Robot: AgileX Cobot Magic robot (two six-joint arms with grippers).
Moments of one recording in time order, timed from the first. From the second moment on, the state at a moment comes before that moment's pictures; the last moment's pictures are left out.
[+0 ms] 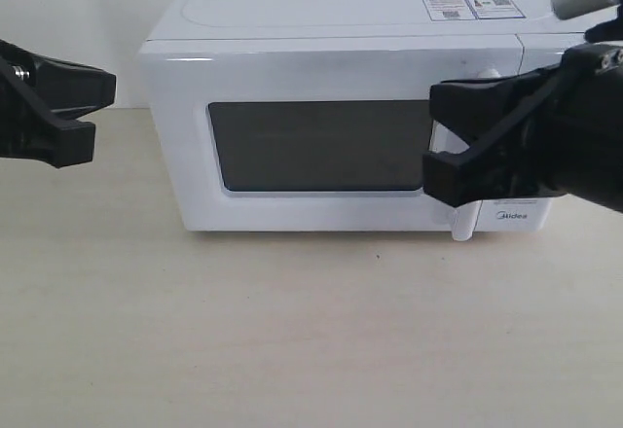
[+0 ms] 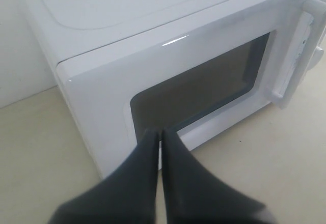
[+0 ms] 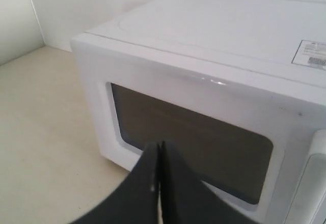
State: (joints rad) left arm -0.44 1.01 -0.71 -0.56 0.23 0.65; right arm 0.65 0.96 -0.55 0.90 -0.19 -0.80
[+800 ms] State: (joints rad) left arm -0.44 1.01 -0.71 -0.56 0.22 0.65; right arm 0.01 0.20 -0.09 0.90 0.03 -0.69
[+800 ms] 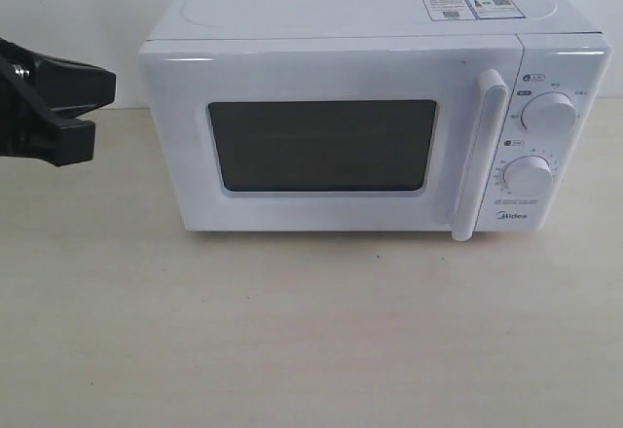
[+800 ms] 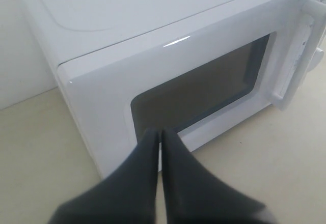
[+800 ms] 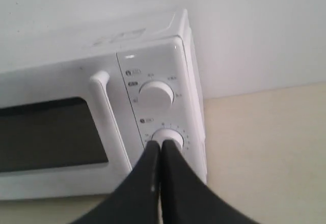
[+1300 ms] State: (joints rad) left arm -0.44 1.01 -0.71 -0.56 0.22 0.65; right arm 0.00 0.10 0.00 0.59 0.04 -0.39
